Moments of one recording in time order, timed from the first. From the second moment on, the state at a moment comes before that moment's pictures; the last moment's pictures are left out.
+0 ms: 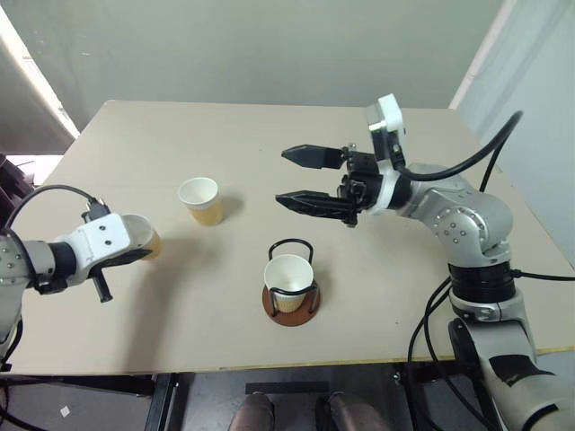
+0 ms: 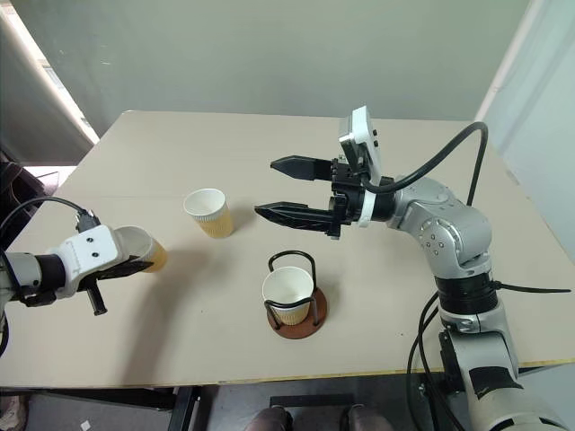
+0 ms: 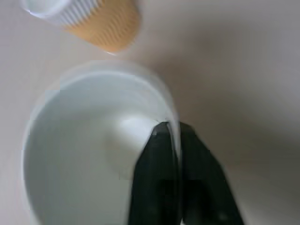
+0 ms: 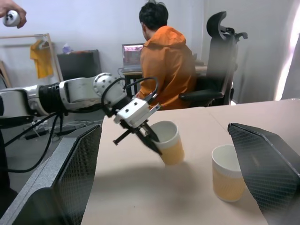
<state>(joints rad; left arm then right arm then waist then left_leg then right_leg) -0.14 1.17 0.23 0.06 -0.13 0.12 -1.05 -0.88 -0.37 0.05 -0.16 0.68 0.73 1.00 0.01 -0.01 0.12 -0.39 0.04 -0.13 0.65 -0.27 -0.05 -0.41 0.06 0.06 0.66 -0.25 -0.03</state>
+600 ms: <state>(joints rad) -0.77 1.08 0.11 -0.26 -0.82 0.54 -1.47 -0.73 -0.89 0.05 -0.13 0.66 0.66 1.44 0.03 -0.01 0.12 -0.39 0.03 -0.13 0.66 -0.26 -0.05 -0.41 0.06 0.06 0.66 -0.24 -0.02</state>
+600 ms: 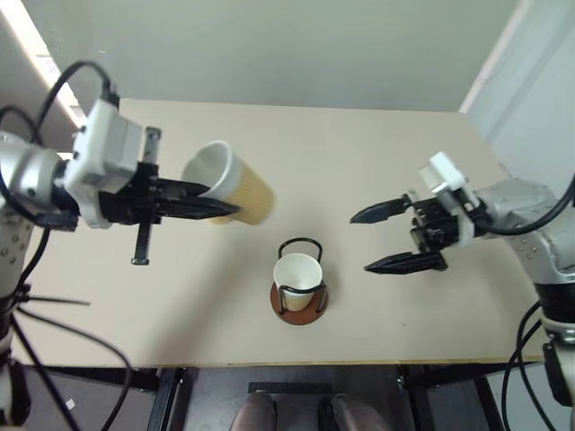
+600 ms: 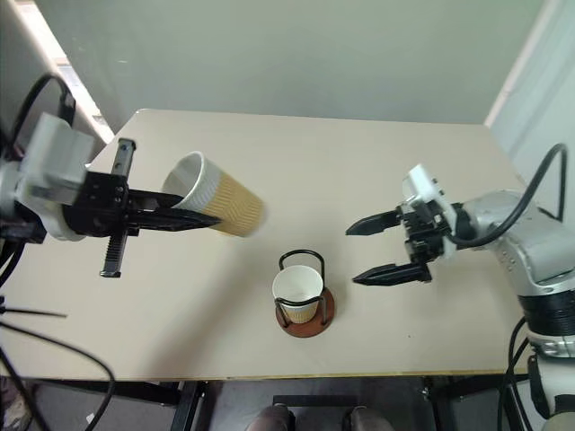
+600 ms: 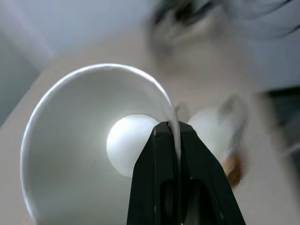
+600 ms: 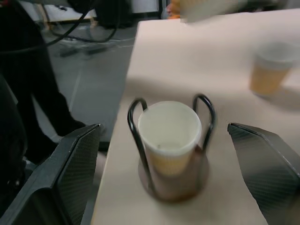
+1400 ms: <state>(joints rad) -1.17 1.02 -0.65 0.10 -0.67 0.08 -1.57 -0.64 -0.95 -0.05 -0.23 0.68 0.68 1.36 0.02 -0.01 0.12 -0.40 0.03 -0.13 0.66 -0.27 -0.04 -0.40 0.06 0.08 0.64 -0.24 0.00</state>
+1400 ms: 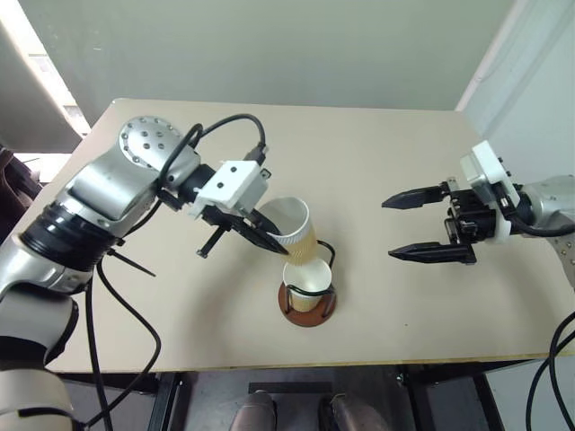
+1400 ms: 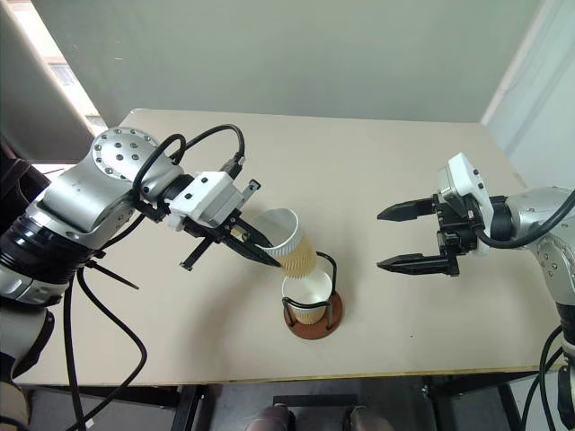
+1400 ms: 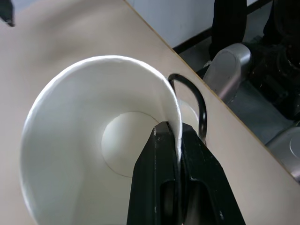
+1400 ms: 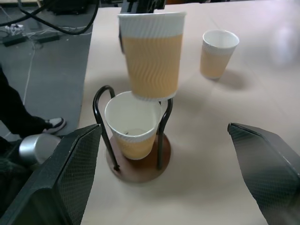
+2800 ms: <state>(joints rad) -1.17 0.97 -0.80 0.02 -0.59 0.03 -1.57 -0.57 -0.97 -0.10 -0.29 0.72 0.71 1.27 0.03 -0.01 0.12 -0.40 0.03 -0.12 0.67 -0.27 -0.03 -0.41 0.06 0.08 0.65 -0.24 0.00</state>
